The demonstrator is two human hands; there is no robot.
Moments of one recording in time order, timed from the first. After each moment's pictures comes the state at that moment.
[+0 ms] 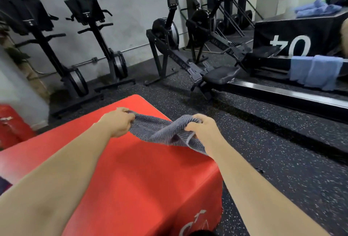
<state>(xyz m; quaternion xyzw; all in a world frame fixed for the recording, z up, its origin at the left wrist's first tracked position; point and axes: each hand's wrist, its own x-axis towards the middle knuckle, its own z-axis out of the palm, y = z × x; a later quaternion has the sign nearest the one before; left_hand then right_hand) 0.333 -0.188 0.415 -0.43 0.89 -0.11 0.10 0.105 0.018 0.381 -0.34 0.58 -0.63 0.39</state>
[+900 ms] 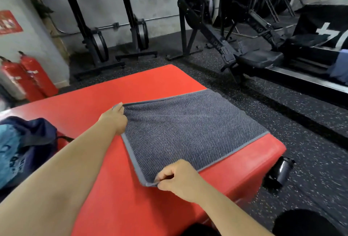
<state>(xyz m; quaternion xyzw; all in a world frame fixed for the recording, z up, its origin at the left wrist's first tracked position) 0.524 -0.215 0.327 -0.57 0.80 -0.04 0.20 0.352 0.019 0.292 -0.63 0.60 -0.27 0.41</state>
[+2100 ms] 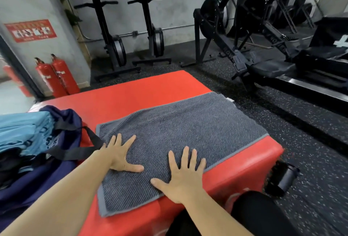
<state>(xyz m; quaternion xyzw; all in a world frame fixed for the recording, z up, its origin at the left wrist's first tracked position) 0.581 -0.089 0.302 -0.60 0.75 0.11 0.26 0.379 0.041 0.265 -0.66 0.73 0.04 0.18</state>
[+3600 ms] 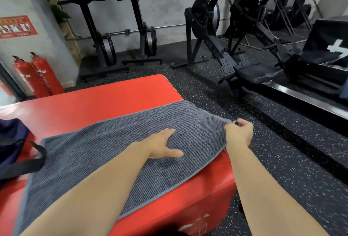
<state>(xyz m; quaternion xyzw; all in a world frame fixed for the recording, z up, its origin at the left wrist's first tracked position) 0.302 -0.113 0.312 -0.49 0.83 0.27 0.07 0.070 -0.052 0.316 -0.12 0.75 -0.59 0.26</state>
